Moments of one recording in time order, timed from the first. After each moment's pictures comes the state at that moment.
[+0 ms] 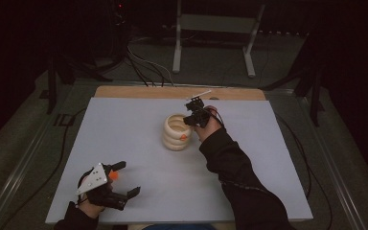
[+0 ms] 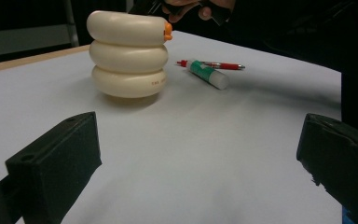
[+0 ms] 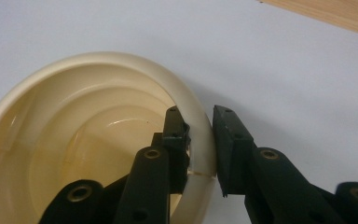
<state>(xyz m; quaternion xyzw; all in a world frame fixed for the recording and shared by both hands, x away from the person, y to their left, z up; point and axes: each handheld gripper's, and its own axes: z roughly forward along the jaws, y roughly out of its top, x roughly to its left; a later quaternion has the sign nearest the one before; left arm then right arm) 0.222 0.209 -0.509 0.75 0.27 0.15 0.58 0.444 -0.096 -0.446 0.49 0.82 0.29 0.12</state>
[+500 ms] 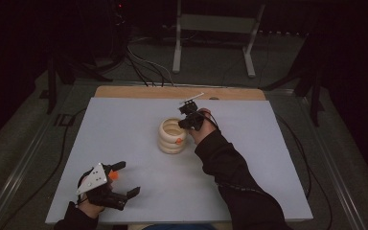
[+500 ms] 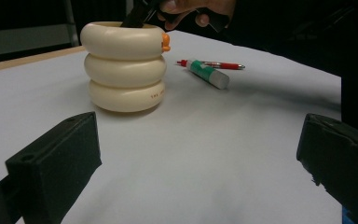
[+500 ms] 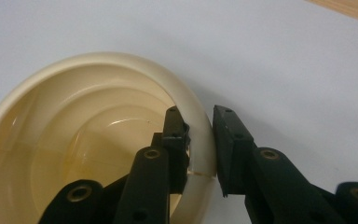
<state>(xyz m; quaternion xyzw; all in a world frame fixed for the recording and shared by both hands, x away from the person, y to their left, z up) 0.222 0.210 -0.509 0.75 0.27 0.15 0.58 0.439 -0.079 -0.453 0.47 0.83 0.28 0.12</state>
